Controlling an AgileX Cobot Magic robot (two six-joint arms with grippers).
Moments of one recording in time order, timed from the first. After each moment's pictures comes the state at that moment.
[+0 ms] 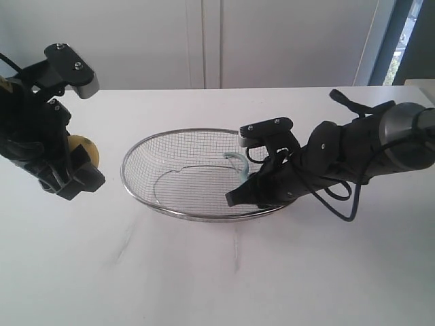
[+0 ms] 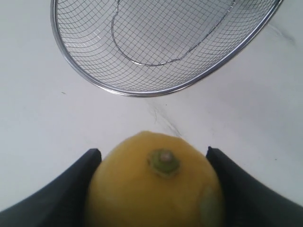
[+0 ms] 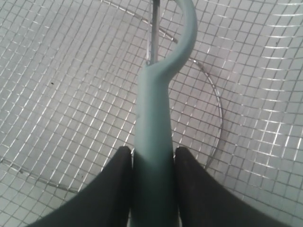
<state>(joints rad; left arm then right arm) -0.44 1.33 -1.03 -0.20 0.84 0.63 0.47 1.88 -0.97 0.50 0.14 -0.45</state>
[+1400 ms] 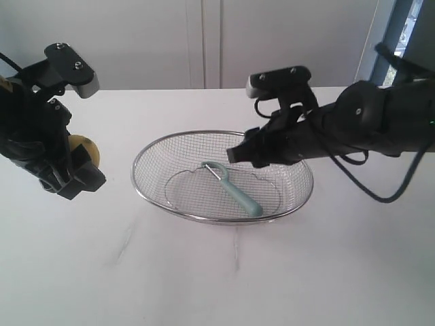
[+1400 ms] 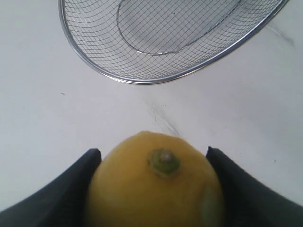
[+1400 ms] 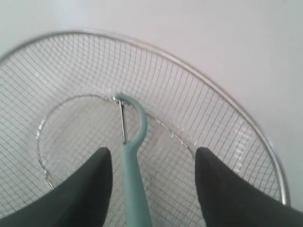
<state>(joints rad) -0.44 1.33 -1.03 -0.21 0.83 0.63 0.47 1.65 -0.97 0.51 0.12 -0.45</state>
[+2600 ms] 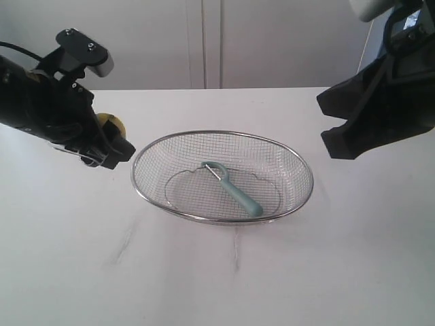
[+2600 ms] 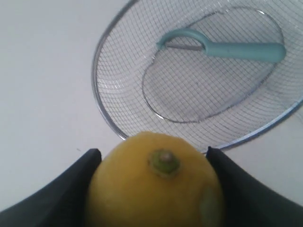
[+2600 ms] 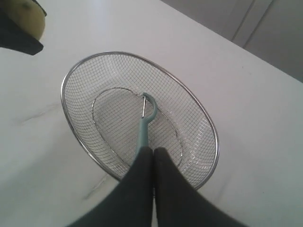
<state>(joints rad) -0.44 1.42 -1.03 -0.34 0.57 0.63 0.47 1.00 -0.95 0.20 0.63 -0.38</state>
